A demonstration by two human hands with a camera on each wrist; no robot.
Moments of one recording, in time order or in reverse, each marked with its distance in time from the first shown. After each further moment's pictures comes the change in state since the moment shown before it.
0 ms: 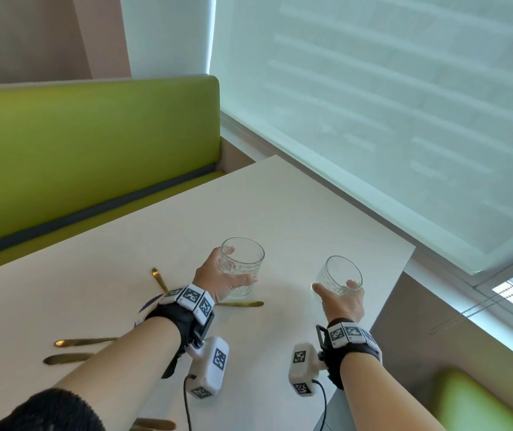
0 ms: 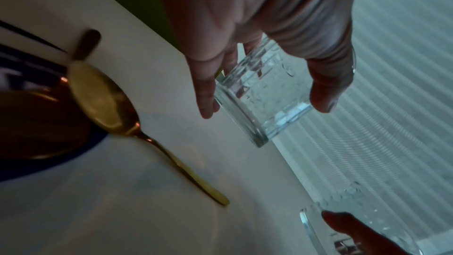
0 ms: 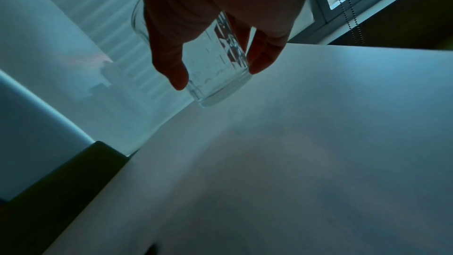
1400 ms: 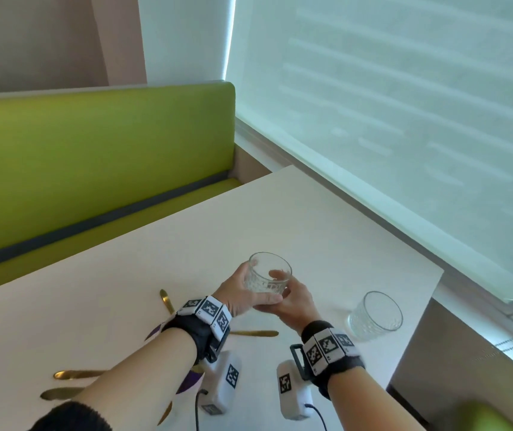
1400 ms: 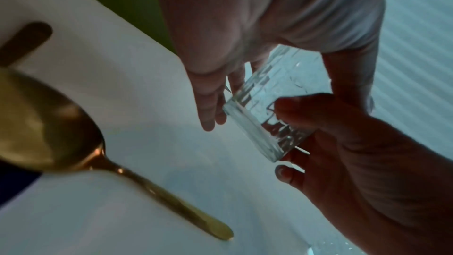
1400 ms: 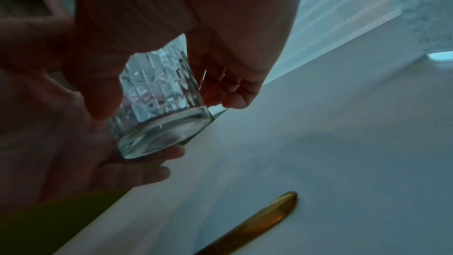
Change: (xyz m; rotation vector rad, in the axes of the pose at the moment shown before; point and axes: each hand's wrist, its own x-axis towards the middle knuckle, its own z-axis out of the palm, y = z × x) left_hand 0.031 0.015 -0.005 0.038 -0.272 -0.003; right_hand -0.040 -0.047 0.087 -0.257 -0.686 -0.436
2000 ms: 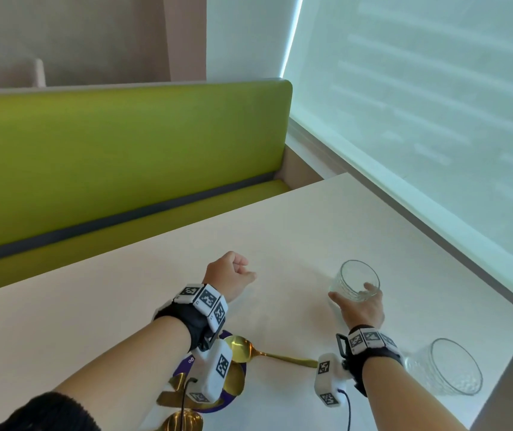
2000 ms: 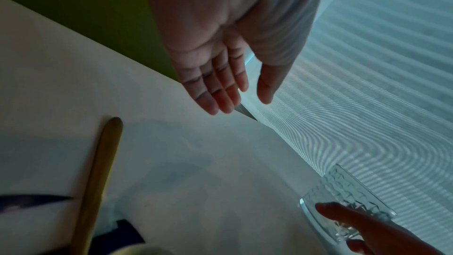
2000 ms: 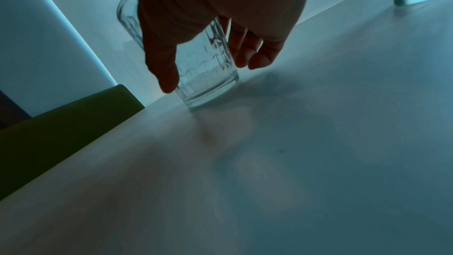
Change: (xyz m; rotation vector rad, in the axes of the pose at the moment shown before) left_hand 0.007 -0.012 -0.081 0.156 0.497 -0.110; right_hand 0.090 0.043 -0.012 0.022 0.510 0.271
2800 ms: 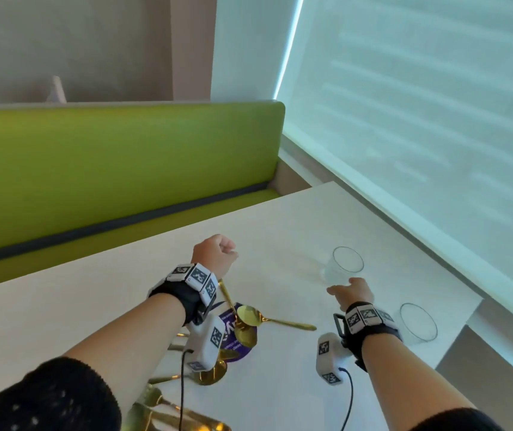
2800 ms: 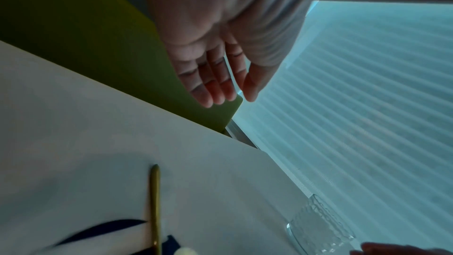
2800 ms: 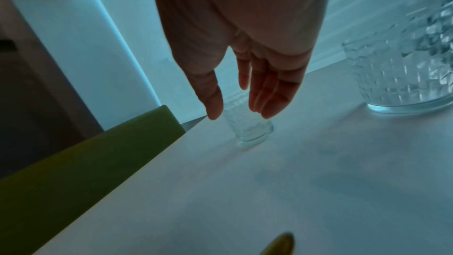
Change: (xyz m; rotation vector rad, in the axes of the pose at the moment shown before) left_hand -0.070 -0.008 -0.066 0.011 0.155 0.100; right_hand -0.086 -0.039 -0.048 -0.254 -0.166 0.047
